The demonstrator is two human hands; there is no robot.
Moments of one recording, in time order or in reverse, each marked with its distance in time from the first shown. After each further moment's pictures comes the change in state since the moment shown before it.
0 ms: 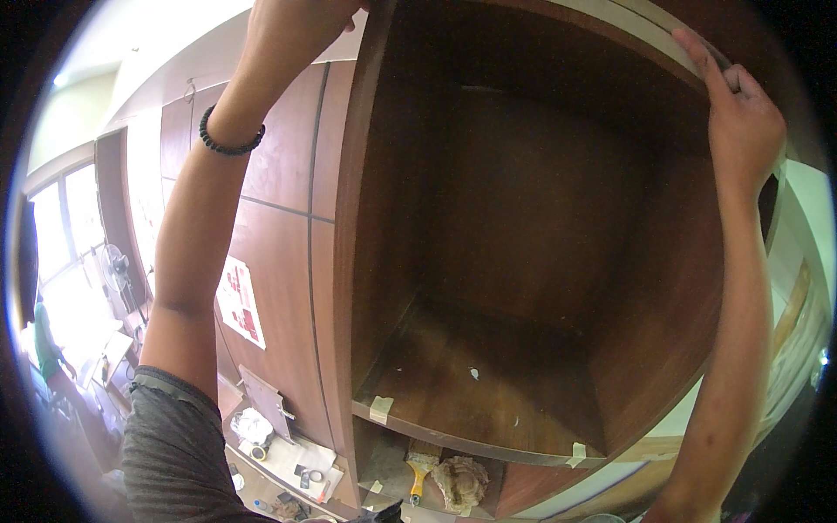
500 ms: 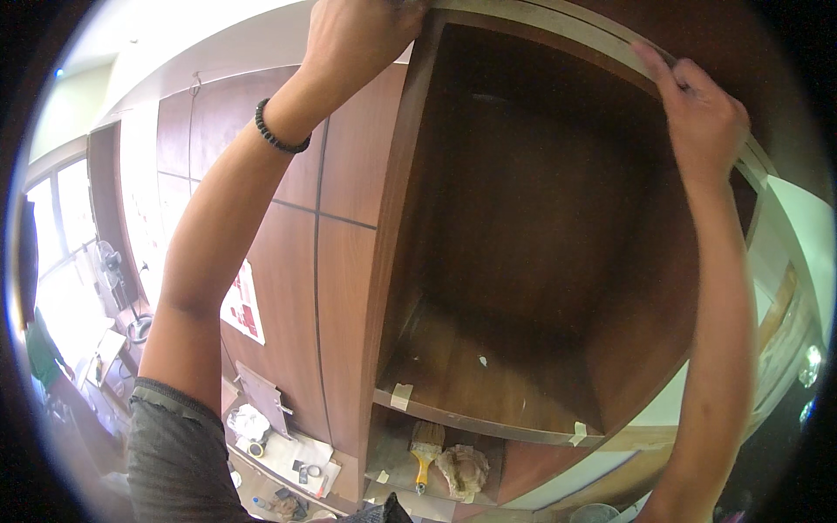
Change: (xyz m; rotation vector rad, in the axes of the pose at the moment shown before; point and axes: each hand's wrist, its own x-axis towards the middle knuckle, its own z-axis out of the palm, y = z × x) left_hand 0.001 -0.012 0.003 0.040 0.034 0.105; right_hand 0.039 -0.071 -0.017 0.356 0.144 -0.098
